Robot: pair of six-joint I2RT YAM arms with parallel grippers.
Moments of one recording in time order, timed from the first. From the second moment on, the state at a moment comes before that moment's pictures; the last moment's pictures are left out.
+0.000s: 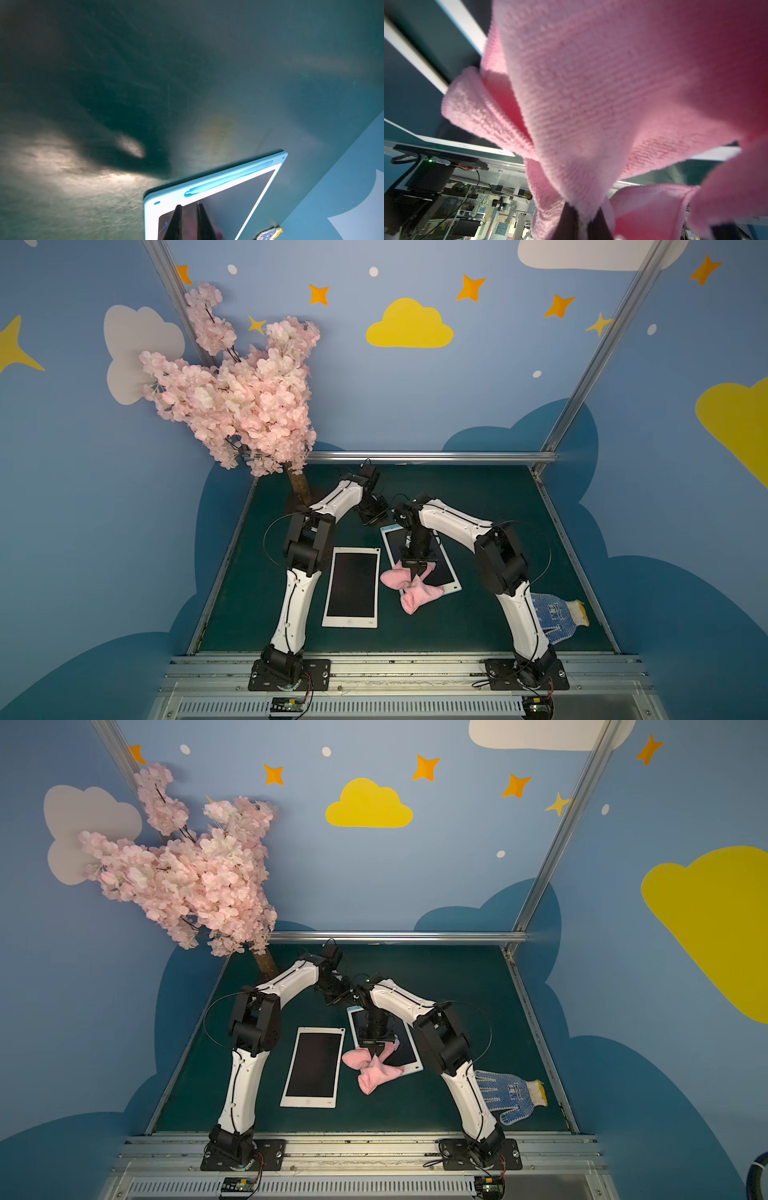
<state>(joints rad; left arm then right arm) -0.34 2.35 1.97 -0.91 0.43 -0.82 0.78 2.24 1.86 -1.49 -0.41 0.56</state>
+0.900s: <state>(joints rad) -0.38 2.35 1.89 -0.88 0.47 -0.81 0.84 2.12 1.60 -1.33 -0.39 0.60</state>
